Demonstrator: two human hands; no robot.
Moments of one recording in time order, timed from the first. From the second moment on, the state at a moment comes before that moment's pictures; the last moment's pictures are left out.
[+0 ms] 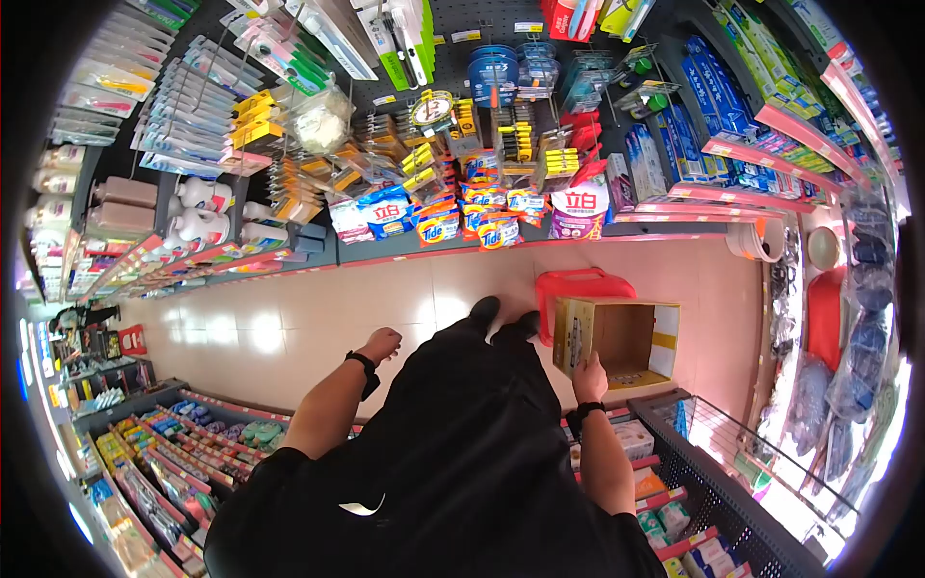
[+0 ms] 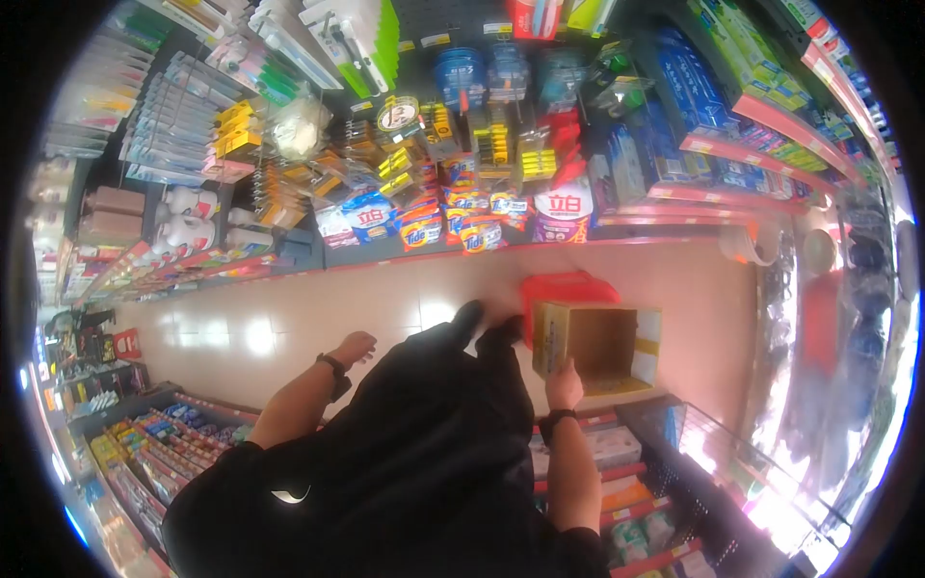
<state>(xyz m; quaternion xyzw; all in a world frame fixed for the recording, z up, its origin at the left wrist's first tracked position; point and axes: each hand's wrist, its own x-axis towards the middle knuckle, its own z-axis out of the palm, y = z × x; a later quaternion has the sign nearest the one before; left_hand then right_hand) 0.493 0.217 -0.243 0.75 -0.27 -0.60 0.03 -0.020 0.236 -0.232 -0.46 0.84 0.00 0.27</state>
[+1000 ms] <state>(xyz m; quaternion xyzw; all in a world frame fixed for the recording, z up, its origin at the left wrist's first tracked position) 0.630 0.170 -0.301 0.74 -0.26 -0.62 0.06 0.022 0.213 -0.221 -0.36 0.89 0.11 0.24</state>
